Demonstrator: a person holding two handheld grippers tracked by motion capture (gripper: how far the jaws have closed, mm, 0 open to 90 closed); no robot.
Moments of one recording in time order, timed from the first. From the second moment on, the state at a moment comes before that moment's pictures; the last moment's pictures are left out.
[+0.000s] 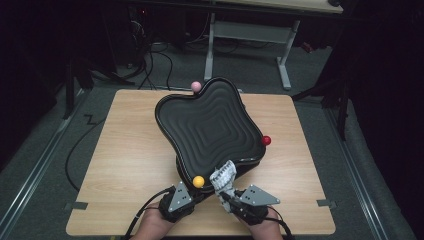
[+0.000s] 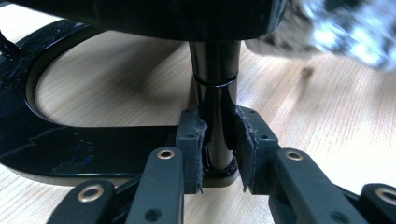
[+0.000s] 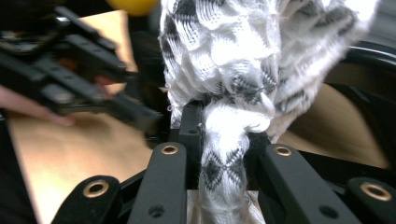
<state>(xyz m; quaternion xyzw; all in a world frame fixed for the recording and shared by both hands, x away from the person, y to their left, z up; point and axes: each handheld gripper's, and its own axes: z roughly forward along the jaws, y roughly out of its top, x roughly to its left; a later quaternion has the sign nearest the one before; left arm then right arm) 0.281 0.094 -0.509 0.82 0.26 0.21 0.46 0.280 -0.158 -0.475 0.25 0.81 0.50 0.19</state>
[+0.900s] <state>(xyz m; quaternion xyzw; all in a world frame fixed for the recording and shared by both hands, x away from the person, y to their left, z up) 0.279 0.093 -0.509 0.82 0.26 0.21 0.46 0.316 -0.187 -0.480 0.37 0.75 0.48 0.25</state>
